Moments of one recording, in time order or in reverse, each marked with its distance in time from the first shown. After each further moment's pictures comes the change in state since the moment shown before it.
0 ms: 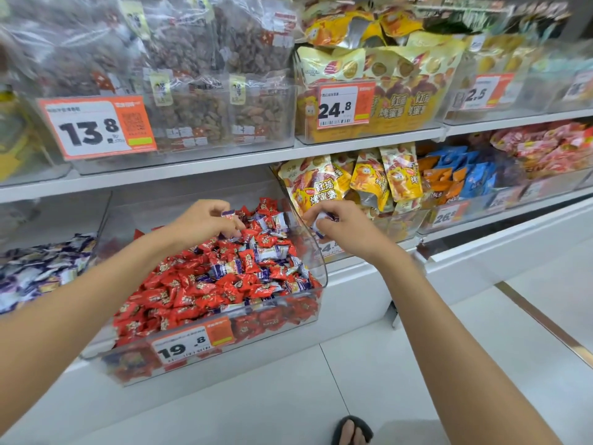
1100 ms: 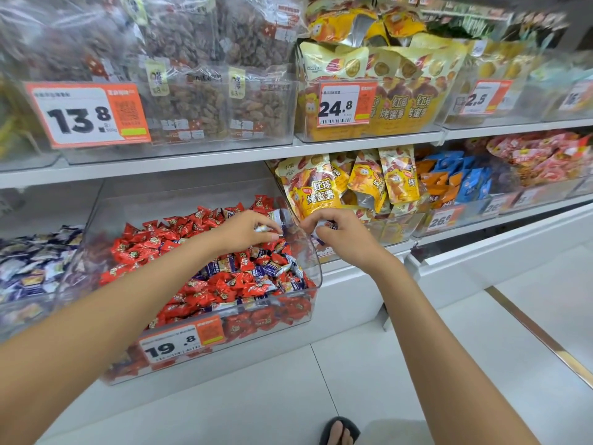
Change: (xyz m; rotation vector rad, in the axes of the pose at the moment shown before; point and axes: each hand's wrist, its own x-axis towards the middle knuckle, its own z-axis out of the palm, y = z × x) left_hand 0.035 0.007 0.059 0.306 -0.152 0.153; right_hand 0.000 0.014 0.007 0.059 0.010 -0.016
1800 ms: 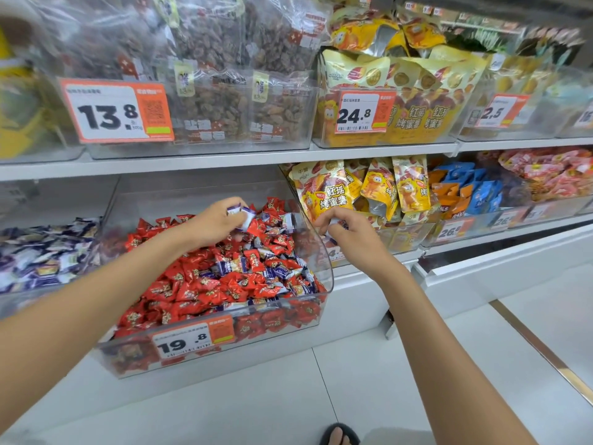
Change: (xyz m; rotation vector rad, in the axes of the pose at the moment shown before) left_hand -0.029 -0.041 -0.036 -0.248 0.186 -0.150; right_hand 0.002 -0.009 0.008 0.022 0.077 -0.002
